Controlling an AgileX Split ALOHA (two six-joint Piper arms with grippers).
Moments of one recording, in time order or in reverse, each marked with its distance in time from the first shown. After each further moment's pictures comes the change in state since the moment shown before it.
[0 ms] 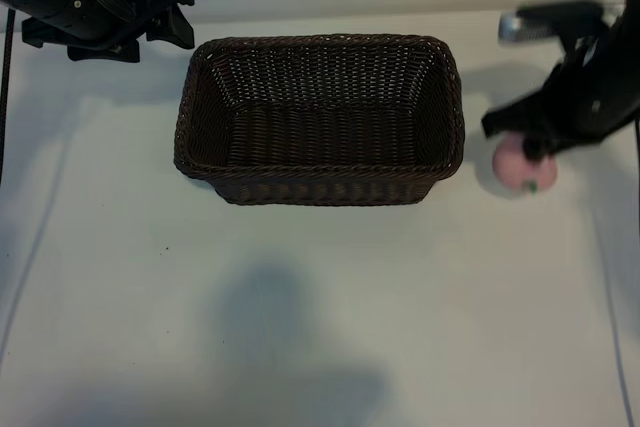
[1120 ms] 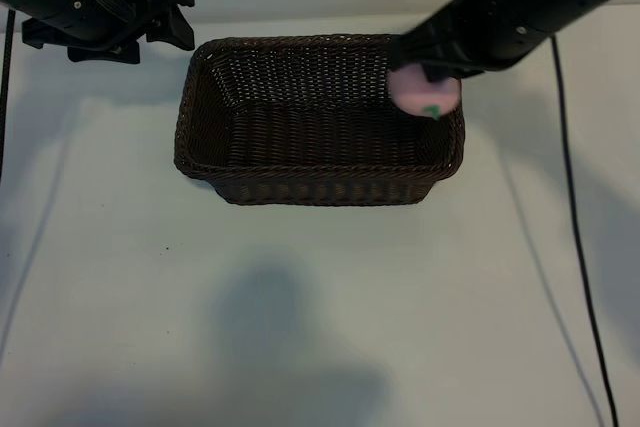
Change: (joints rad) left arm 0.000 0.000 0.000 0.000 0.006 0.001; right arm 0.232 -0.028 -0.244 0.047 0.020 0.020
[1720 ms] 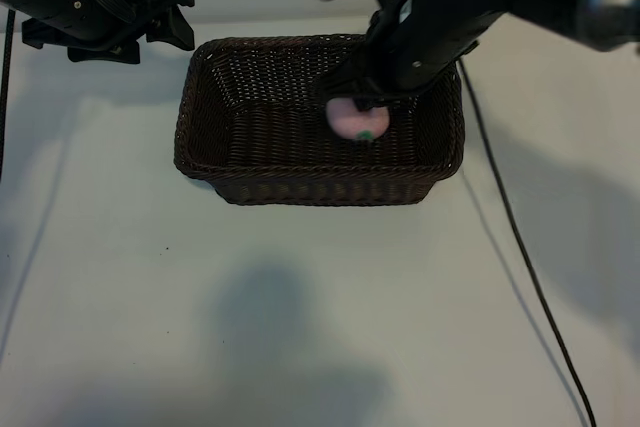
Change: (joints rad) left arm 0.000 0.000 0.000 0.000 0.000 0.000; right arm 0.077 0.300 -0.133 0.002 -0.088 -0.016
